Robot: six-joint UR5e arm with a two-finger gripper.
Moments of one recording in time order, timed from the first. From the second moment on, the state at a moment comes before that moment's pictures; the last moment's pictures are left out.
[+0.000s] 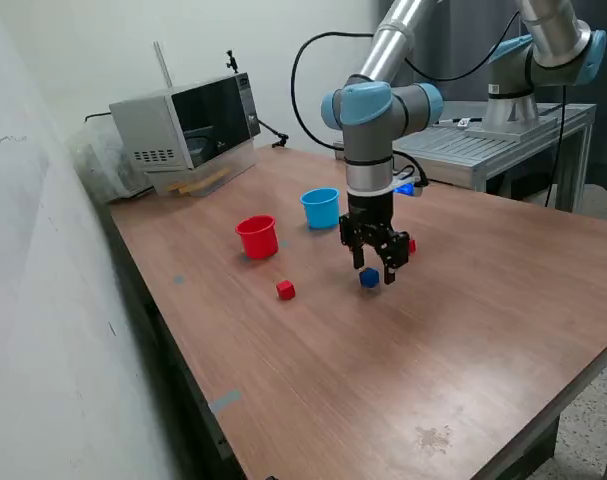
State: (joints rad) arm 0.12 -0.71 1.33 -2.26 -1.61 3.18
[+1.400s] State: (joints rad) arm -0.05 -1.01 1.43 -2.15 -1.61 3.04
